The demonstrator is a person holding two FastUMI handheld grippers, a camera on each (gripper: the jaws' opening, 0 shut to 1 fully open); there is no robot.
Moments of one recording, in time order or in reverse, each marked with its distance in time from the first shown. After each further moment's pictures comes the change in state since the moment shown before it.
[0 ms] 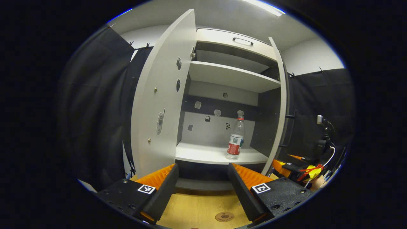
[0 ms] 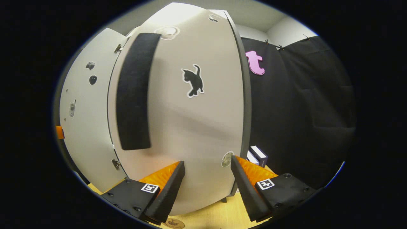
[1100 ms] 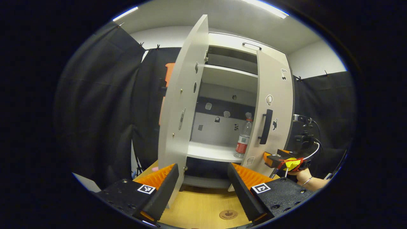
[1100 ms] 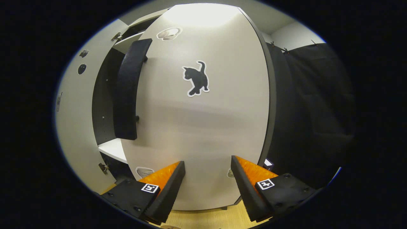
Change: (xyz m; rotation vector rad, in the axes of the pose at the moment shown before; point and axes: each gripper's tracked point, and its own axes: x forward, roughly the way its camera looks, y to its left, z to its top) left arm -0.045 0.040 0.002 -0.018 -0.025 0.092; right arm 0.044 0.028 0.003 -0.060 0.000 -0.050
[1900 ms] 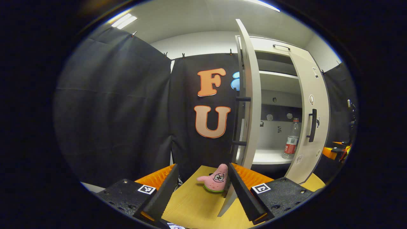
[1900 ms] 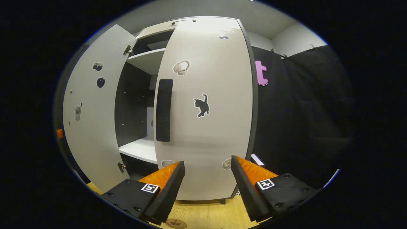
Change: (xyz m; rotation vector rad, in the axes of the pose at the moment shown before) left arm 0.019 0.140 0.012 0.097 -0.030 0.245; right arm -0.107 -0.008 0.033 -0.022 -0.075 0.036
